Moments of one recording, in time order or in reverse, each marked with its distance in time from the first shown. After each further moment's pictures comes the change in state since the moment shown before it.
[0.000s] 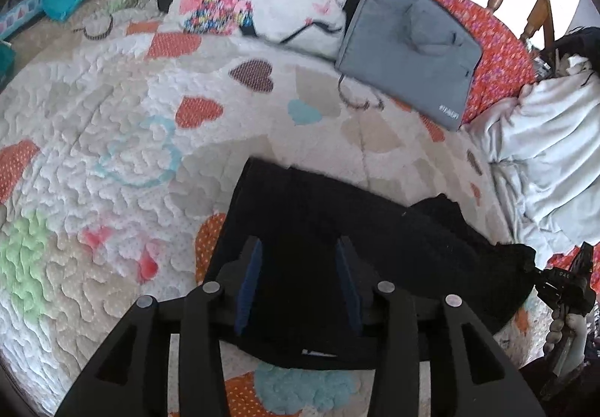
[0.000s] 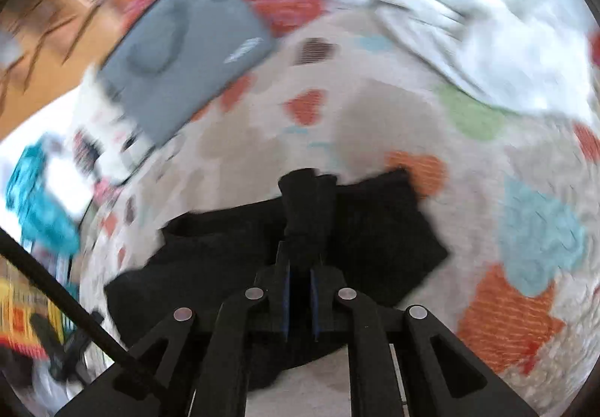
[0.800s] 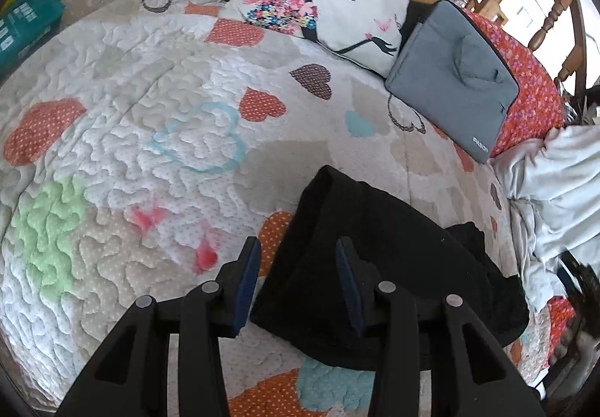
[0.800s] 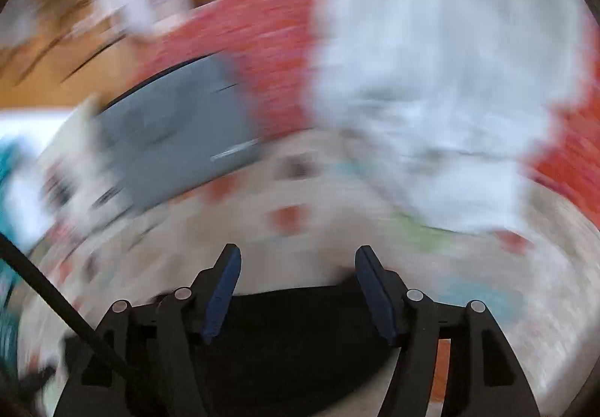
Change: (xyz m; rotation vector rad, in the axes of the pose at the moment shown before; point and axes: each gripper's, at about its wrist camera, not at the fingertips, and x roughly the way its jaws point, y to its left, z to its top) left arm -0.014 0.045 -0.001 -0.156 -0.035 0.045; right arm -0.017 0.135 -0.005 -0.403 -0.210 -0.027
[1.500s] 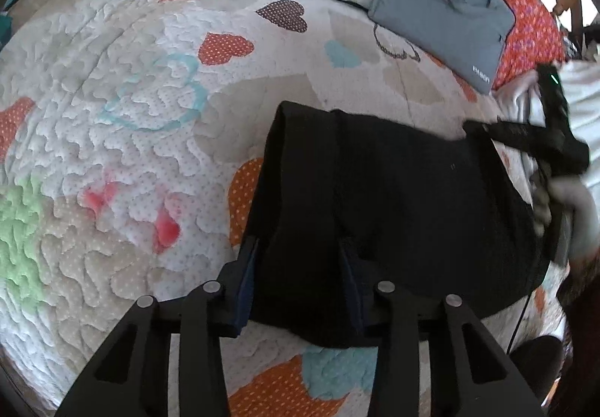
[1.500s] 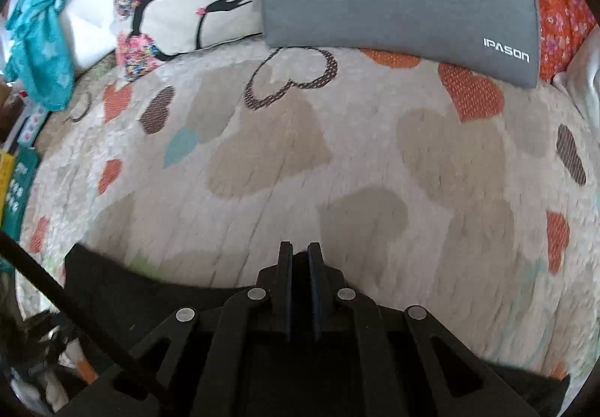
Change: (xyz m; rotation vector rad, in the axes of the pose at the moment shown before) left arm 0.040 -0.018 -0.017 0.155 0.195 0.032; right arm 0.220 0.131 0.019 -0.312 0.429 0.076
